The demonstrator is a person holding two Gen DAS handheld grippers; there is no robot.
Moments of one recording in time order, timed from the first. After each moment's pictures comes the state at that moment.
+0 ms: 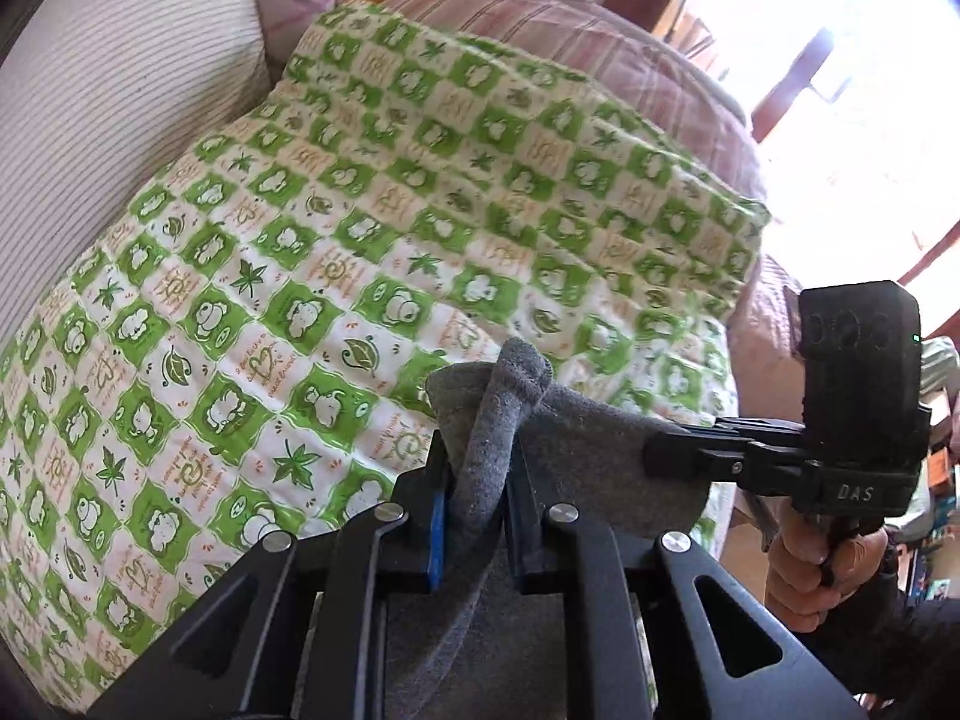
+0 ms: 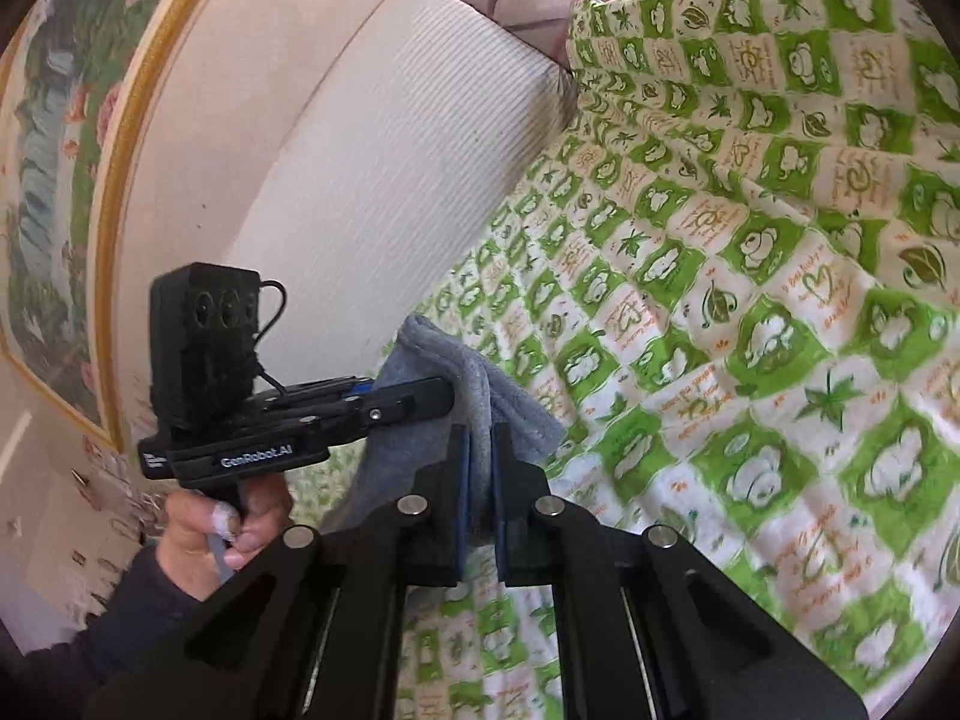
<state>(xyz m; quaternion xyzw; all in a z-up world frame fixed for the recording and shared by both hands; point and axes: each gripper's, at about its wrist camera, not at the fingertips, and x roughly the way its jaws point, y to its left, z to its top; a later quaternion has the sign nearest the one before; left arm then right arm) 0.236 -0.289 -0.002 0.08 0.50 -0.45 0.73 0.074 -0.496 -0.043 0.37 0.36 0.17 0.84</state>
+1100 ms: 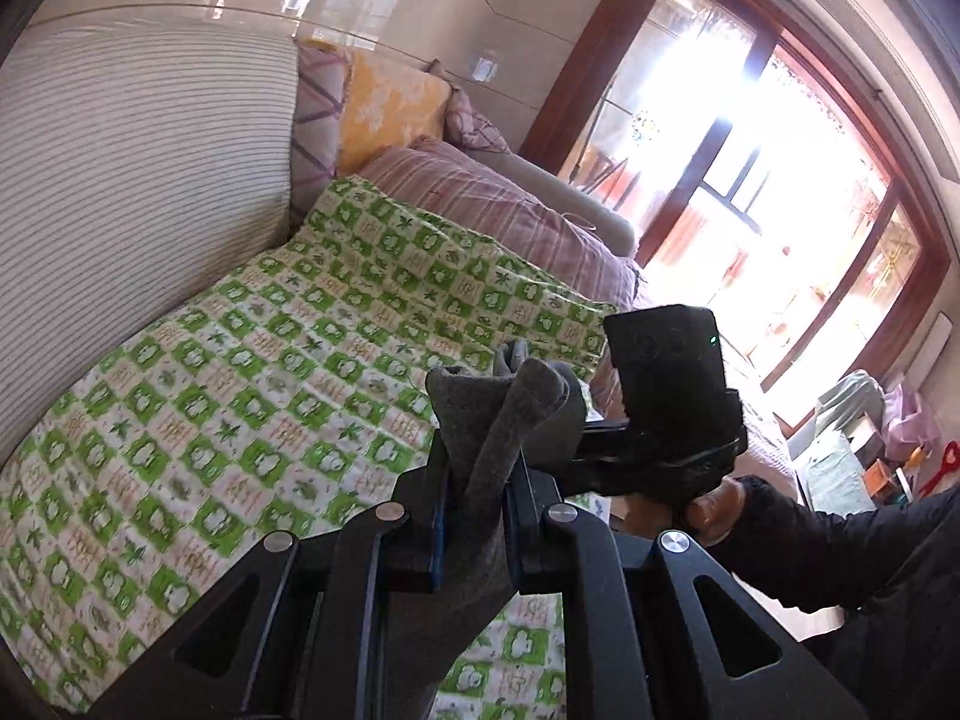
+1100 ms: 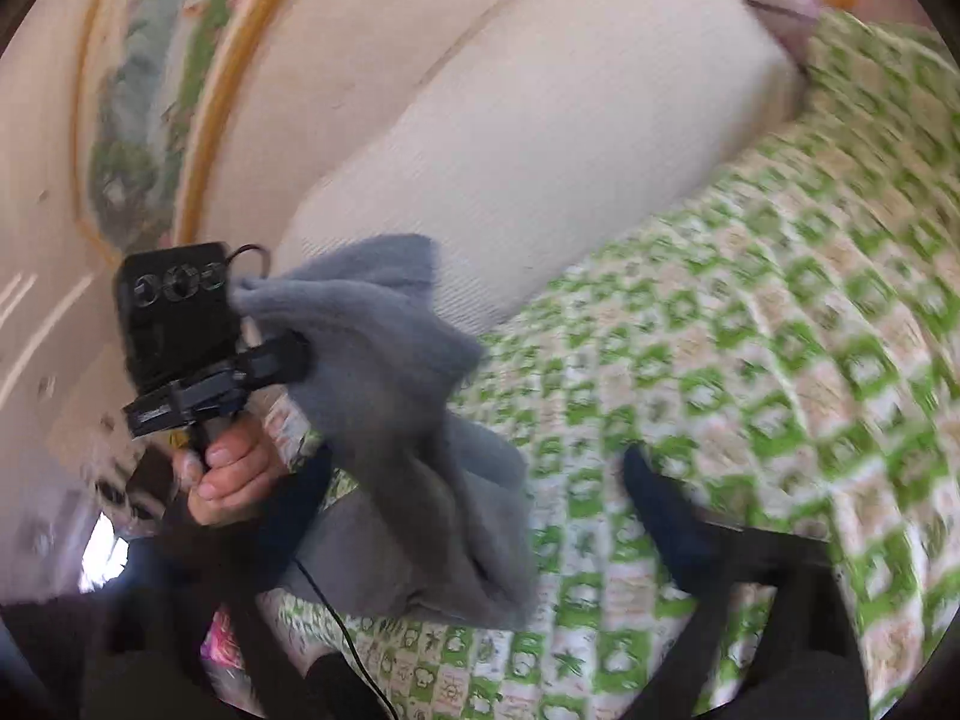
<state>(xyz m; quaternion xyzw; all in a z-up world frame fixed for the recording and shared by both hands) 0.178 -0.088 0.091 -0.04 0.36 -0.53 0.77 0.082 -0.349 0.024 0.26 0.35 0.34 0.83</state>
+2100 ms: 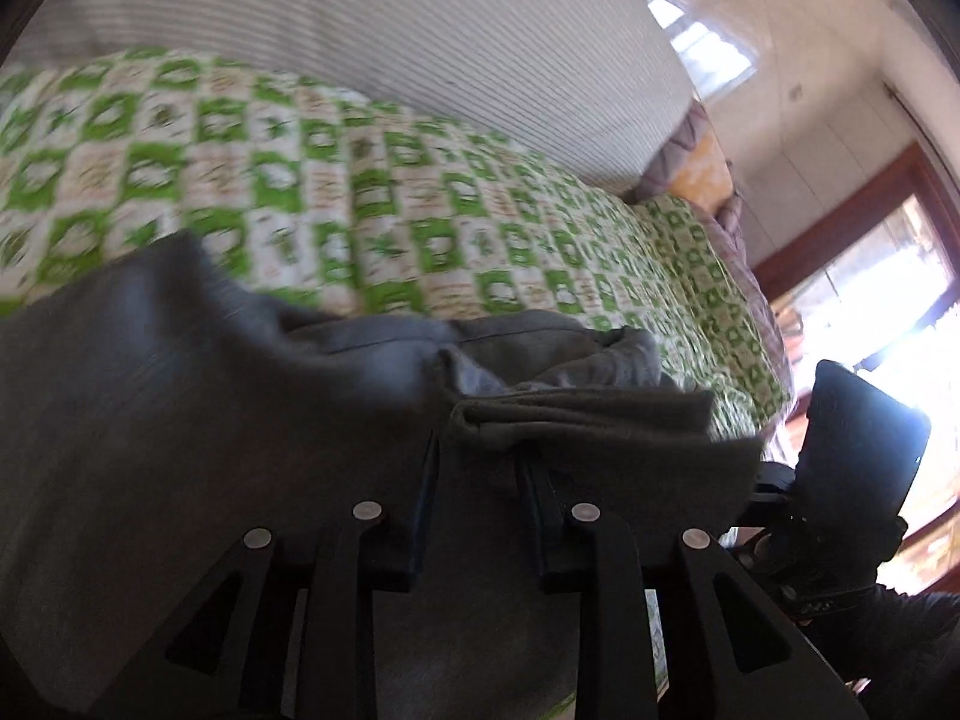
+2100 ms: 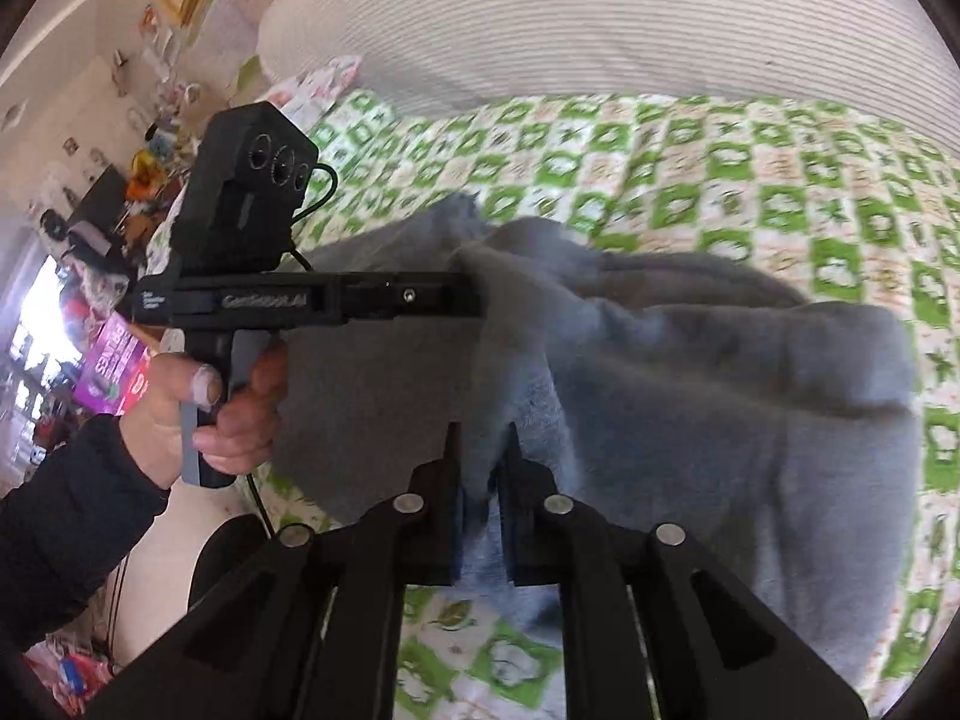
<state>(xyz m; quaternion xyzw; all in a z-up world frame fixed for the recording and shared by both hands) 0.120 0.179 -0.109 -0.27 0.46 -0.26 0.81 0.039 -0.044 -0.061 -0.01 0.50 0.41 0.76</state>
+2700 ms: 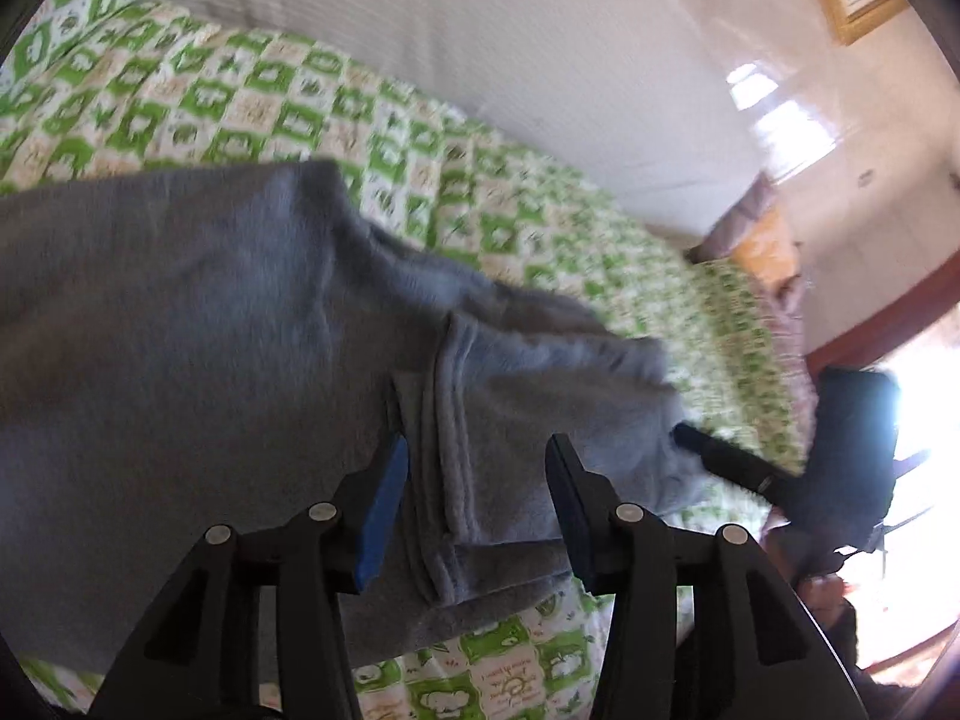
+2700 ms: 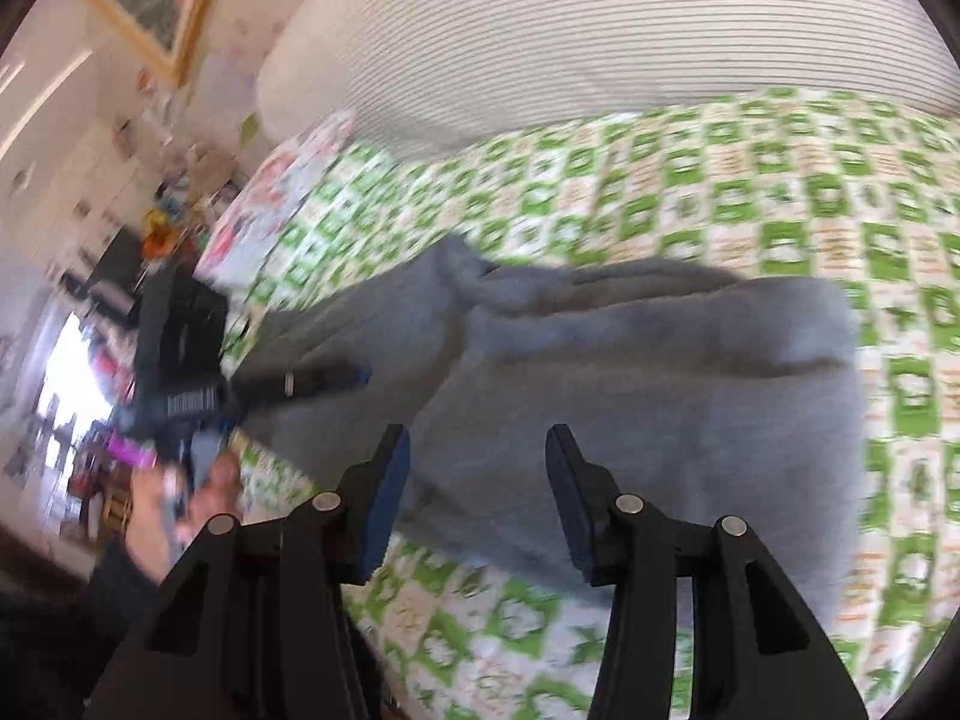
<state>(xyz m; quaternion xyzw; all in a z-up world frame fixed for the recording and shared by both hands) 0.050 0.164 -0.100 -0.32 0.46 -0.13 0.82 0.048 -0.093 -0.043 0.07 0.49 0.39 0.77</state>
